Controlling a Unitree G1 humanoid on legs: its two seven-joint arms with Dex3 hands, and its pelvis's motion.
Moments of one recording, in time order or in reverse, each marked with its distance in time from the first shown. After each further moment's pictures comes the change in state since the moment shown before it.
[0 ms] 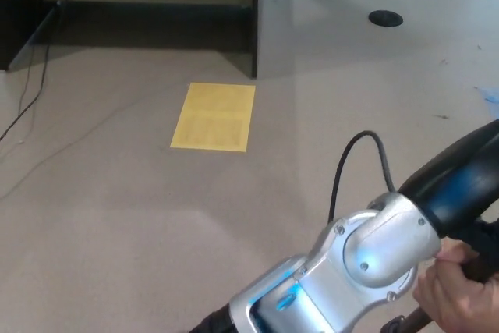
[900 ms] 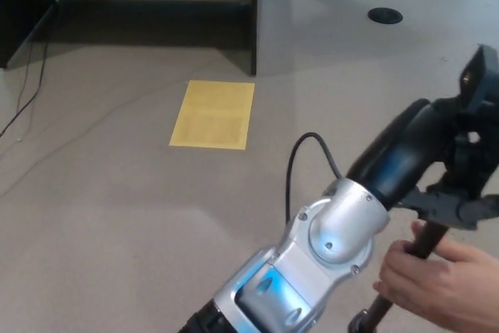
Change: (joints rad) left_arm 0.063 -0.008 0.101 0.149 0.048 -0.133 0.091; right_arm 0.017 0.000 0.004 0.006 -0.002 0.016 -0.015
